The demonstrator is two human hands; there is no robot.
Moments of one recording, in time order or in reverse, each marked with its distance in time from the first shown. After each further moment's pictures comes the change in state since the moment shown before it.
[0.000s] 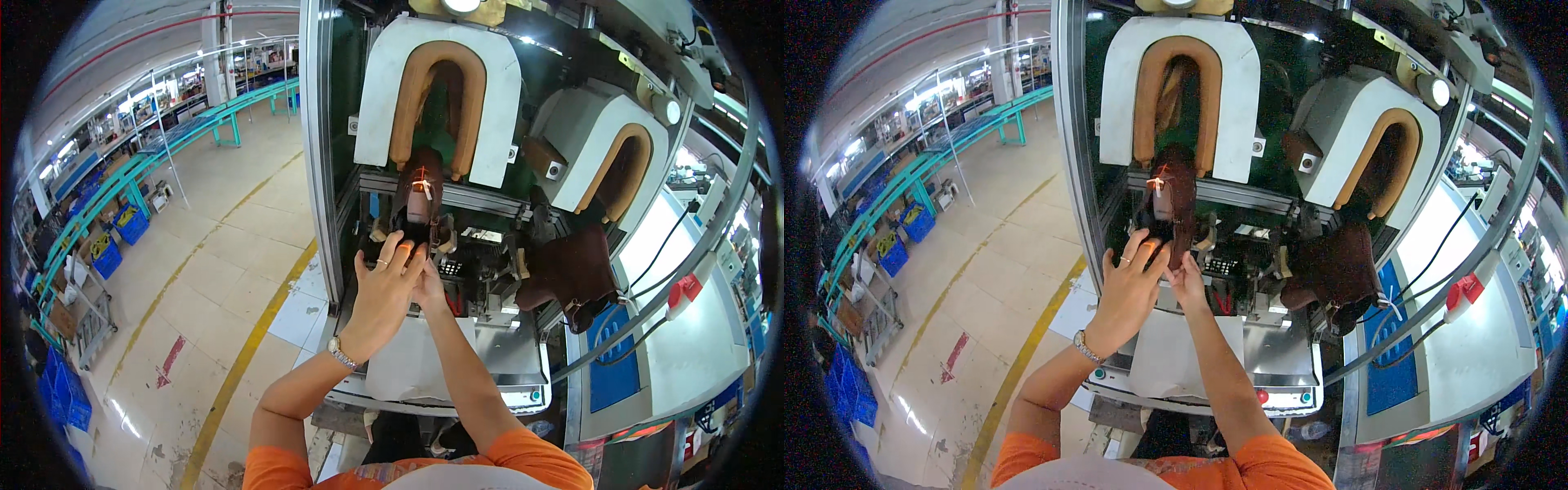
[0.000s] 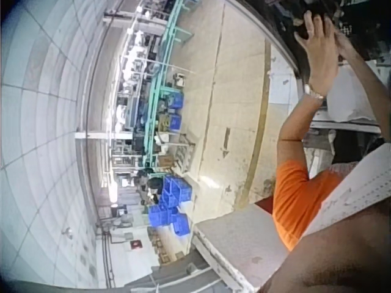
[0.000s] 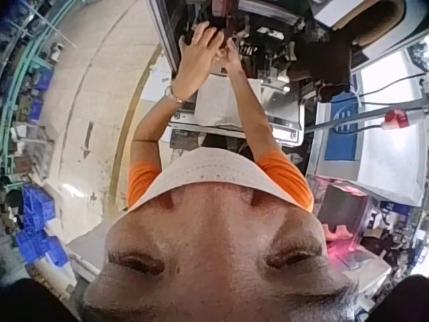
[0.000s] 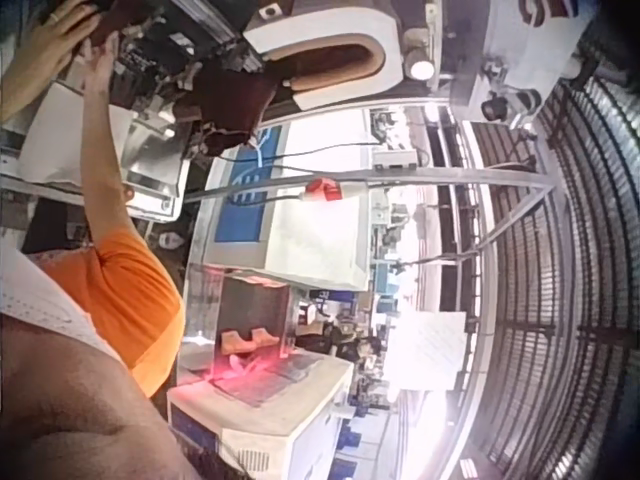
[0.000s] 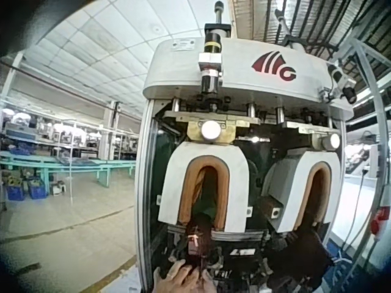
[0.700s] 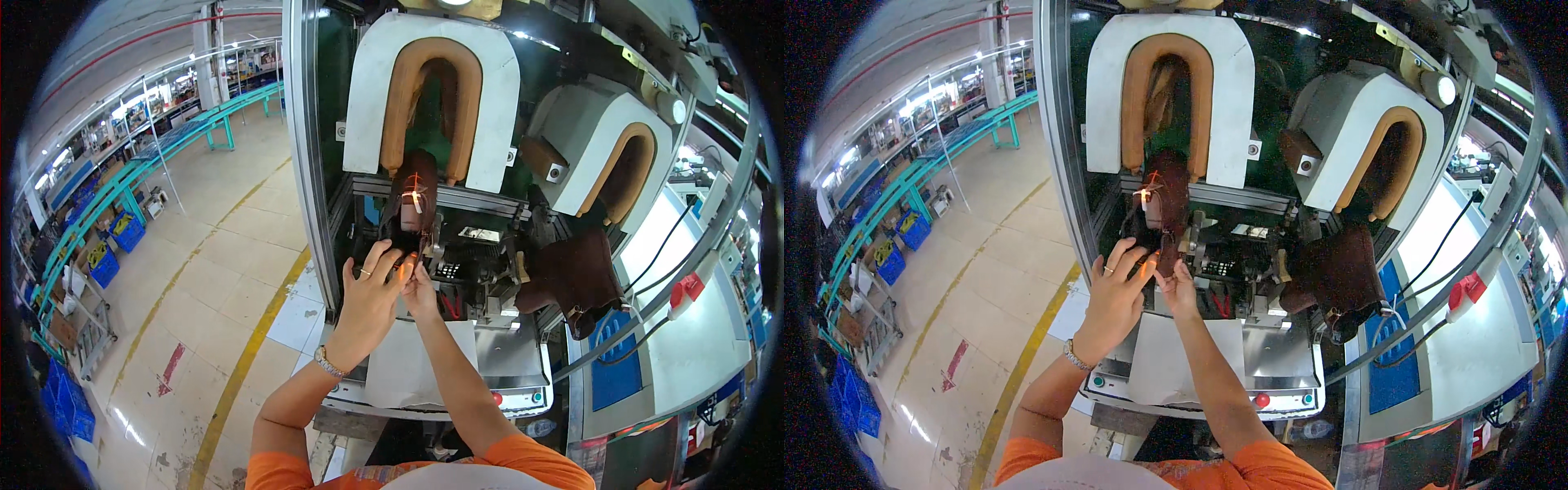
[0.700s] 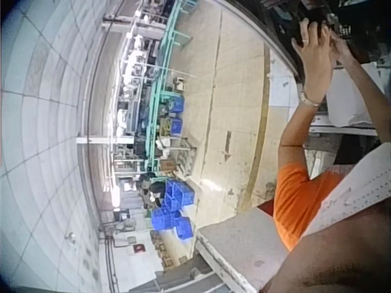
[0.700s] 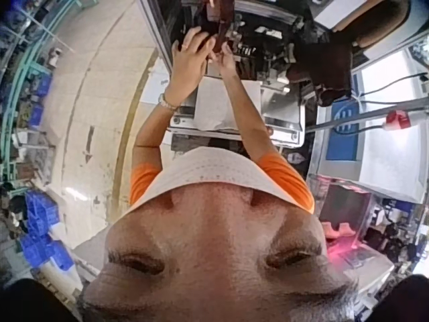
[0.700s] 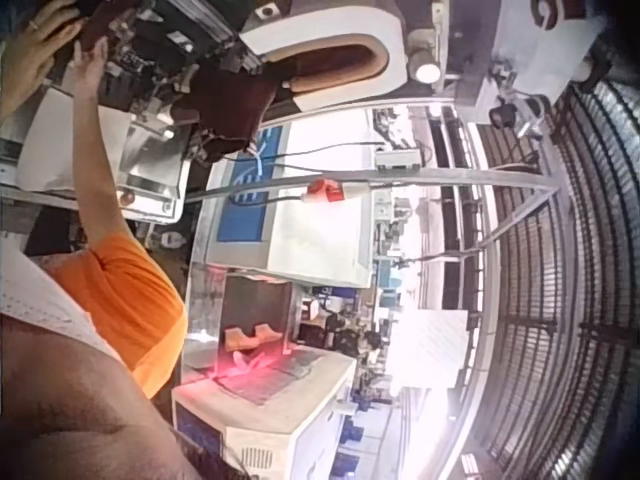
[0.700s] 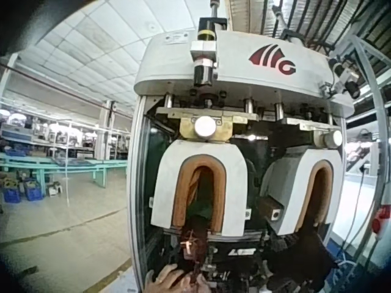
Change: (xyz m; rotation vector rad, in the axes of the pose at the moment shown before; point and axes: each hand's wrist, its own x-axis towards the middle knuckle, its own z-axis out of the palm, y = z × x) left_hand 0.000 -0.016 0.006 -0.113 -0.017 0.014; right_hand -0.004 0.011 0.003 0.039 0.034 -0.098
